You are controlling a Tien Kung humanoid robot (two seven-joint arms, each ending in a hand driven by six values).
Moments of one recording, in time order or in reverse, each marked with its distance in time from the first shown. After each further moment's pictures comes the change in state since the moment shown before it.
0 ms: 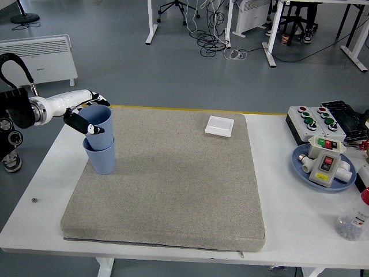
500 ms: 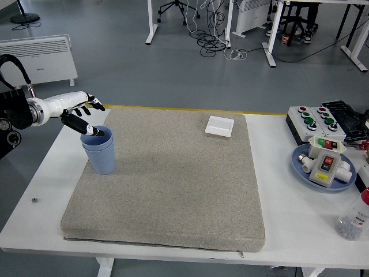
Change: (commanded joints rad) left arm 0.002 0.000 0.000 0.021 0.006 -0.002 0.000; right arm 0.002 -0.001 -0.002 0.000 0.005 0.000 0.001
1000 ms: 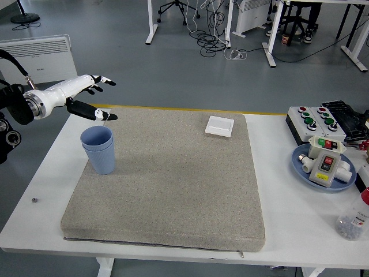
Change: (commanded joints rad) left arm 0.099 -0.009 -0.173 -0.112 -0.079 0.198 -0.170; right arm -0.001 0.000 0.004 0.000 -0.006 0.001 -0.001
